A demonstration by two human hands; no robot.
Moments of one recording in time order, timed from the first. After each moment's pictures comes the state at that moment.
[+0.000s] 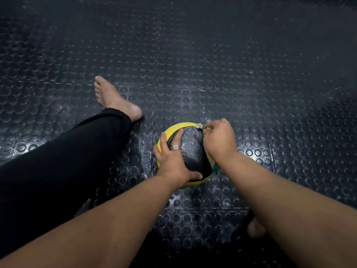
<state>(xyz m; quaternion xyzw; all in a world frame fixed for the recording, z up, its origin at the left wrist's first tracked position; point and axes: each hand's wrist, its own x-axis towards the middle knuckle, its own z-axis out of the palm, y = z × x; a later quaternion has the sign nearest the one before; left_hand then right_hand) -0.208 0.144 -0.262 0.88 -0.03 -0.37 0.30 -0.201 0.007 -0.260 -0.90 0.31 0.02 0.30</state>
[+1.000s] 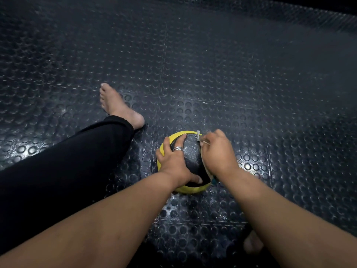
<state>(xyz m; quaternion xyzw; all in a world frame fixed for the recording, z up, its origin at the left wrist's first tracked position) -0.181 0.134 -0.256 0.87 -0.04 -0.40 0.28 -0.199 0.008 -0.251 -0.94 0.21 0.03 0.26</state>
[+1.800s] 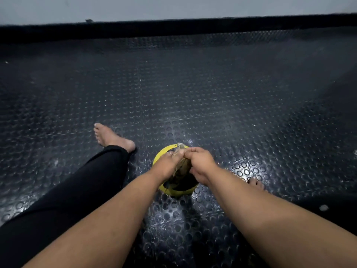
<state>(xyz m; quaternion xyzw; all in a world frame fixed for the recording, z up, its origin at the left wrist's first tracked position) -0.196 0.146 -0.187 0.81 -0.15 -0.41 0.39 -0.249 0.046 -0.184 -0.50 0.46 0.01 0.73</state>
